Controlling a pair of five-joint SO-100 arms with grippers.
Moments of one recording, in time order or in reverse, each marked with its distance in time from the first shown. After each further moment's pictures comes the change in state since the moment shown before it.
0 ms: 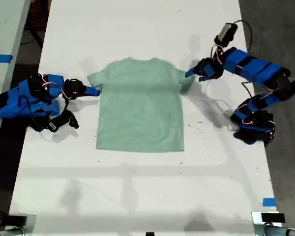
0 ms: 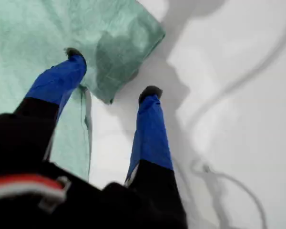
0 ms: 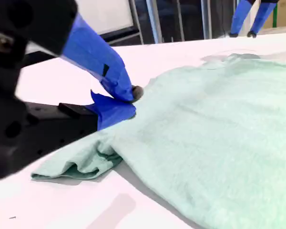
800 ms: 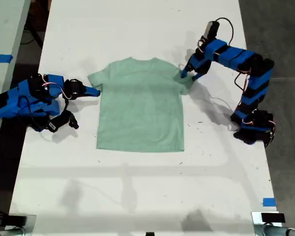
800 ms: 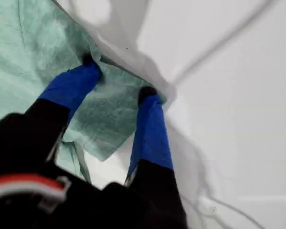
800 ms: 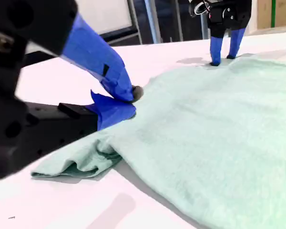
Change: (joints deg) arm 0 0.4 0.0 0.0 0.0 0.0; arm 1 2.7 -34.9 -31.6 11.1 -0.1
